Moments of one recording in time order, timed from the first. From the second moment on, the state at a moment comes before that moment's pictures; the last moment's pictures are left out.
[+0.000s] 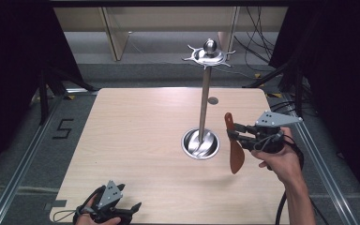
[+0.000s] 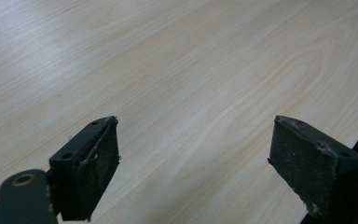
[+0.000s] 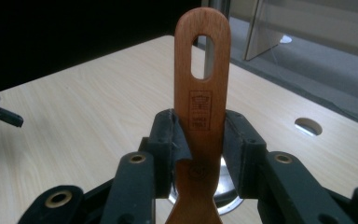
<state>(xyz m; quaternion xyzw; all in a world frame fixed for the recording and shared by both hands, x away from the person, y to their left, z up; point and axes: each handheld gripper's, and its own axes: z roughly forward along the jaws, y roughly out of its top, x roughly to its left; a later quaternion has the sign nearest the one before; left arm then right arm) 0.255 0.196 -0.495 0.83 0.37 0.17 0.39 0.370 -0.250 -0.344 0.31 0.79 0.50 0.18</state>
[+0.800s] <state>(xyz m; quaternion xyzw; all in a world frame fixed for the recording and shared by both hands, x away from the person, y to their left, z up) 0.257 0.197 -0.495 0.83 0.36 0.17 0.39 0.374 -0.255 -0.298 0.31 0.74 0.55 0.22</state>
